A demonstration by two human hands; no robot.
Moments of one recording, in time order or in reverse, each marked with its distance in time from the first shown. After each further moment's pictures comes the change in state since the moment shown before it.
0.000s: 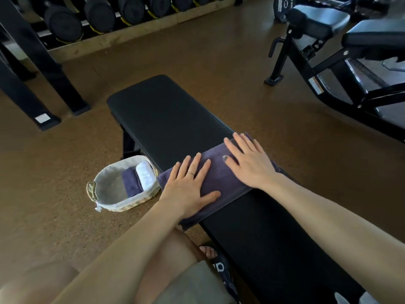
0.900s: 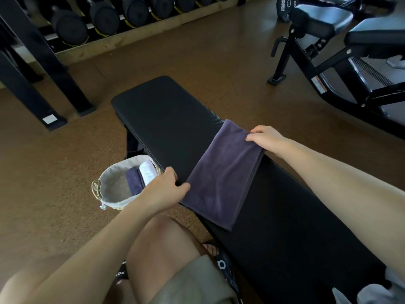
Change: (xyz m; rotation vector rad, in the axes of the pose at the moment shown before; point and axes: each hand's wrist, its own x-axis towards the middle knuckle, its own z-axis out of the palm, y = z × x) left_hand -0.034 -0.025 -0.041 -0.589 -0.084 -0.498; right_hand 0.043 0.047 -0.051 0.686 -0.145 0.504
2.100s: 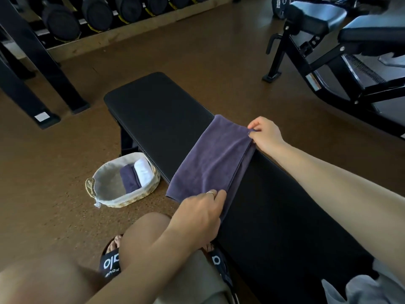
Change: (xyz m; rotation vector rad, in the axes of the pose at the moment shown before) left_hand -0.059 0.037 0.066 0.314 0.181 0.817; right_hand -0.006 0.022 0.003 0.057 0.278 -0.187
